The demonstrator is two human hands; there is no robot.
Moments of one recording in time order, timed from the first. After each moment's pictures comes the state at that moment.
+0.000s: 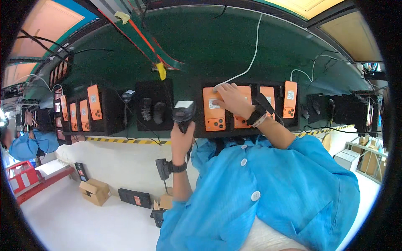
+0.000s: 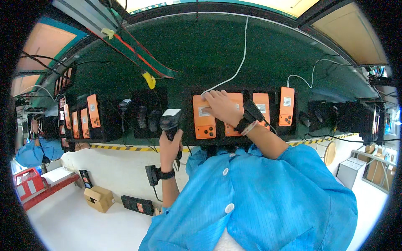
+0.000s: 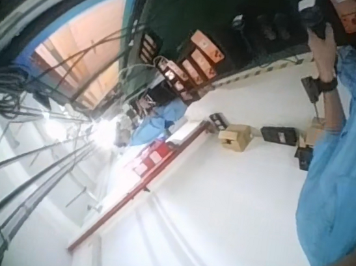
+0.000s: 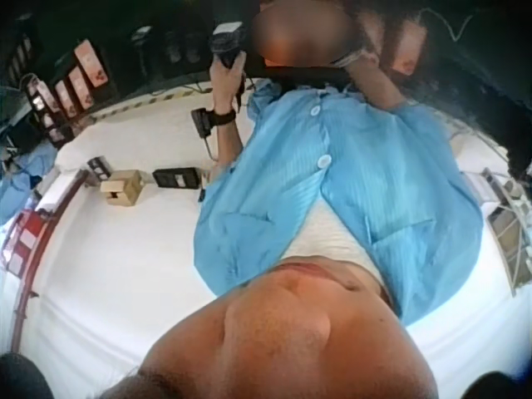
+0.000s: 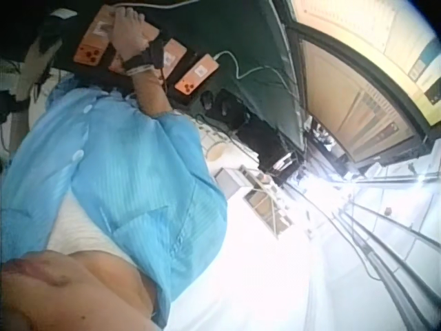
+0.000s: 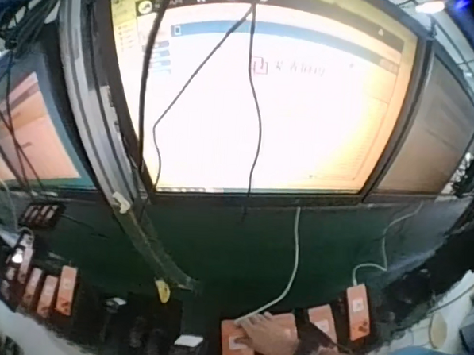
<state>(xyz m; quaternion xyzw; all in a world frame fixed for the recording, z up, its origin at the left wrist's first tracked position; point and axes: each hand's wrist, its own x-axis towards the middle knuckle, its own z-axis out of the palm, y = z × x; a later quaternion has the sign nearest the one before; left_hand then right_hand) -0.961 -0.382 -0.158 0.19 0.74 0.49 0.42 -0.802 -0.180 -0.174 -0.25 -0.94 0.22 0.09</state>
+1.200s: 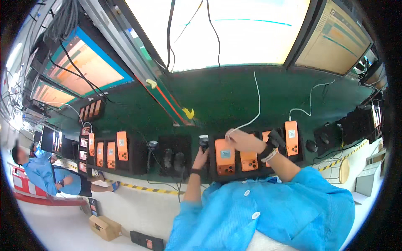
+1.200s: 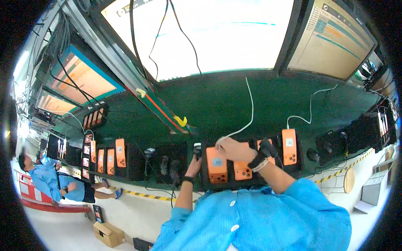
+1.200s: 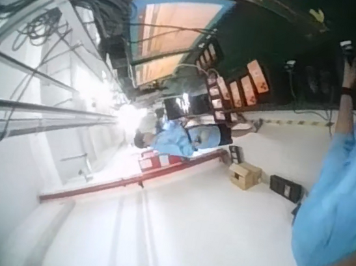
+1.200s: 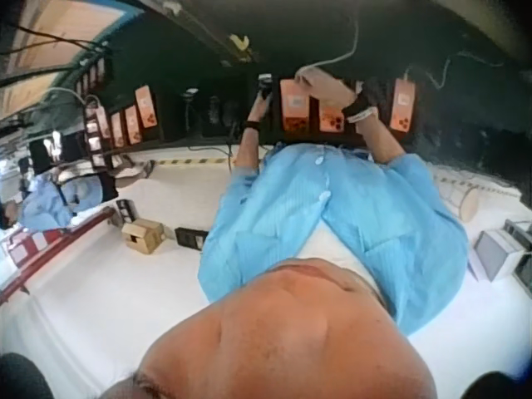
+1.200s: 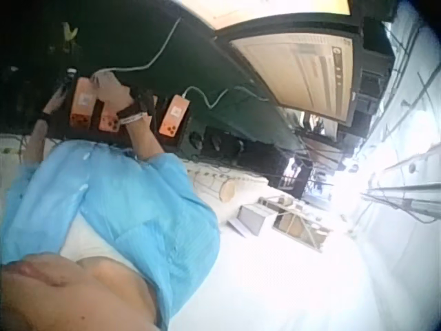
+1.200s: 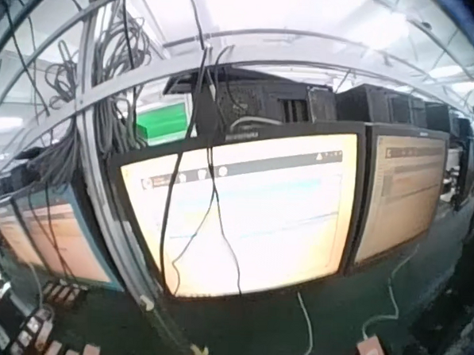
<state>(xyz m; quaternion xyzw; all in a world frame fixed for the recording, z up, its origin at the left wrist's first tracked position) -1.000 -0.293 -0.305 0.33 0.71 0.39 0.48 -0.791 -0.150 -0.148 -0.20 -0.89 0.40 0.11</state>
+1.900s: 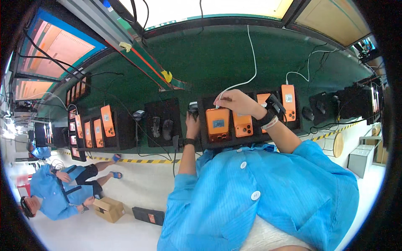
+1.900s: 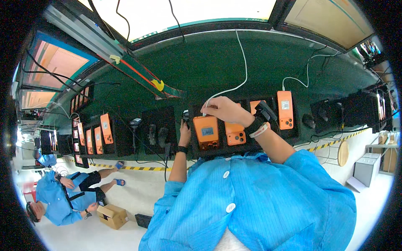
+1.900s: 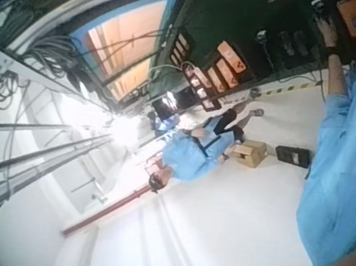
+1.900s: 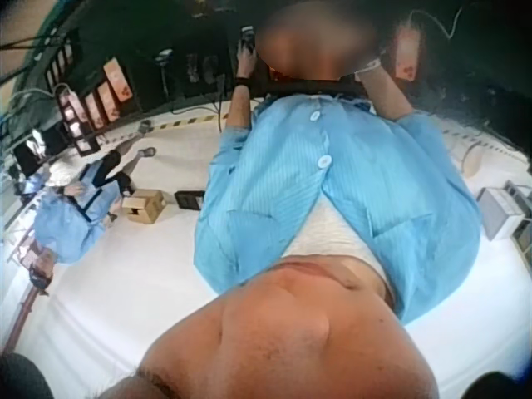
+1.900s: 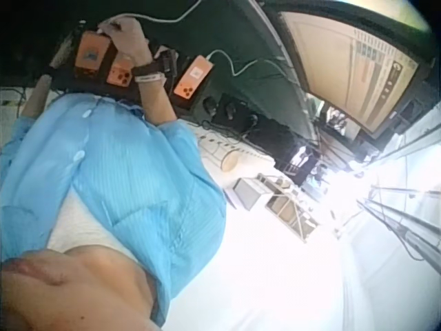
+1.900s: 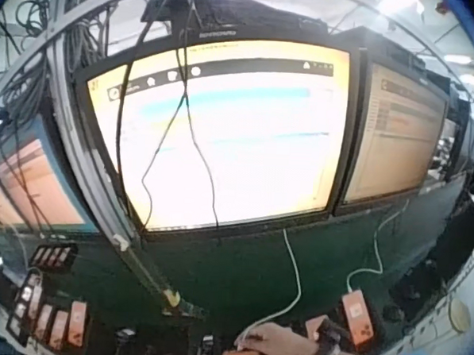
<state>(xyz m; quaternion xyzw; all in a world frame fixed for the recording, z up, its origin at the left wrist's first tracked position) -0.995 -0.305 -0.359 0.46 0.77 0.37 0.23 -0.796 -0.162 -0.103 -0.26 -0.79 0.54 0.13</state>
